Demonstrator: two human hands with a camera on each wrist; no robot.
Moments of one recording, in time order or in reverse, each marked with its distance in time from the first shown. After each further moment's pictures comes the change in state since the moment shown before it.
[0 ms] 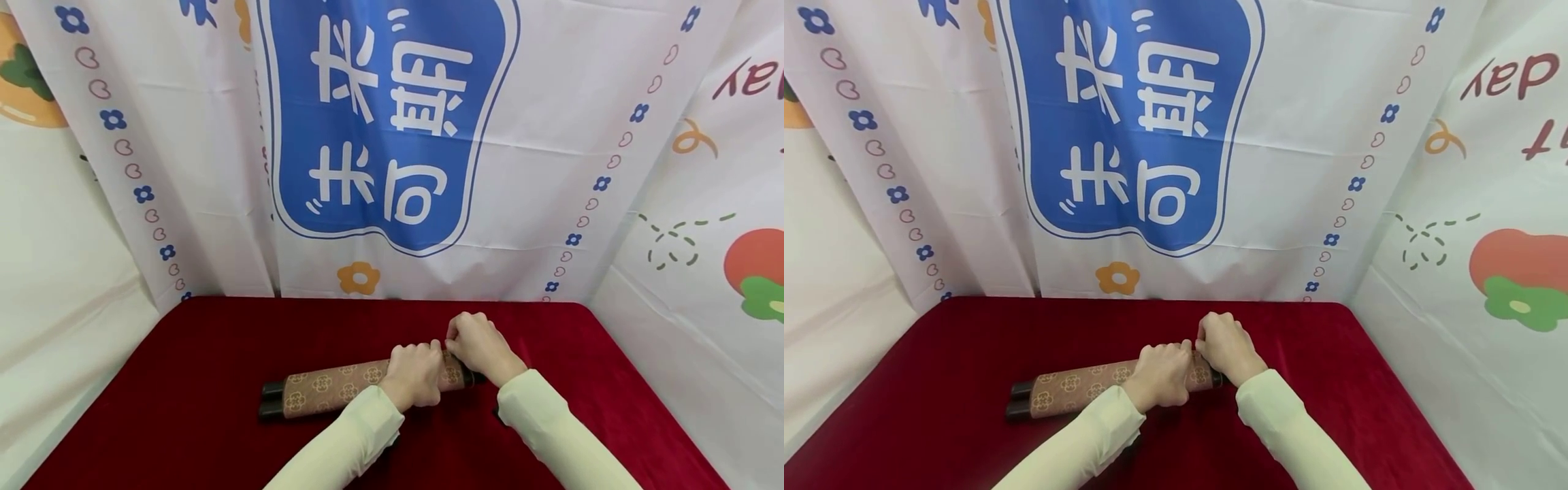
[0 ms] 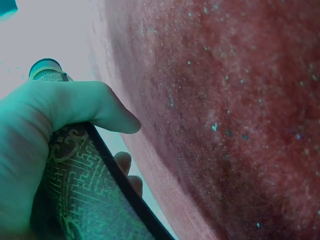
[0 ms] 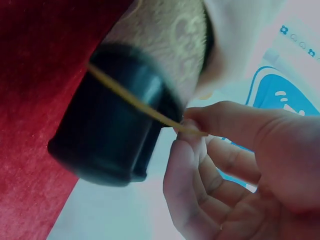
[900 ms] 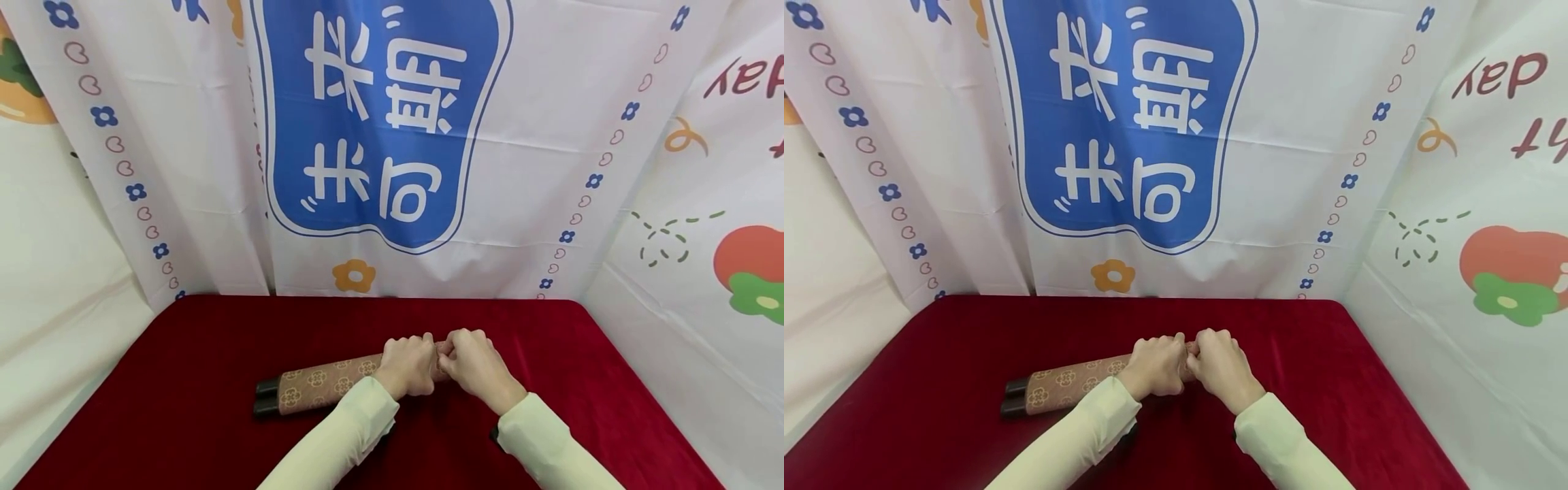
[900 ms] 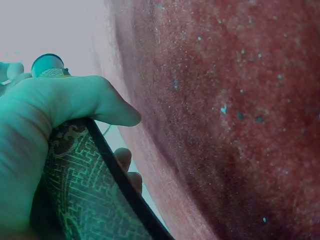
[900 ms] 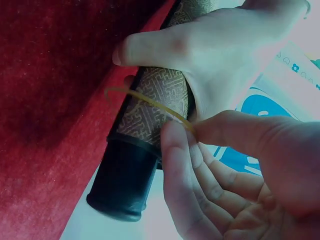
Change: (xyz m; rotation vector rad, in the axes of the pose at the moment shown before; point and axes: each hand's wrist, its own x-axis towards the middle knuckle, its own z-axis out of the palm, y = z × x) left_hand 0.009 -0.007 -0.001 -0.067 -0.034 -0.027; right_hand -0.034 -0.009 0.012 0.075 0.071 0.011
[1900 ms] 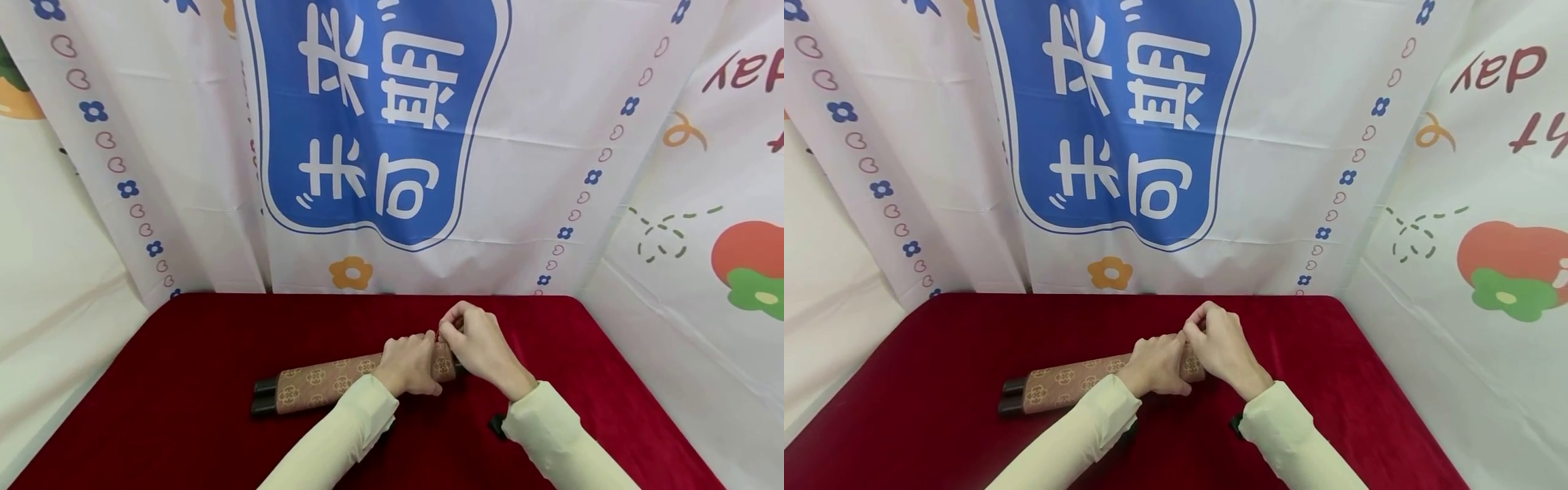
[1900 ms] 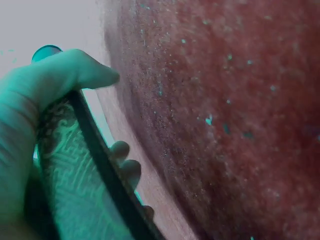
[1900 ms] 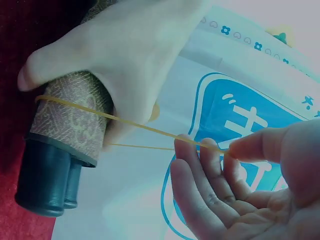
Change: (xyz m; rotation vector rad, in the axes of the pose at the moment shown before) left_hand 0.006 0.002 0.007 -0.063 0.001 -0.001; right_hand 0.008 -0.009 -0.033 0.266 0.068 0.040
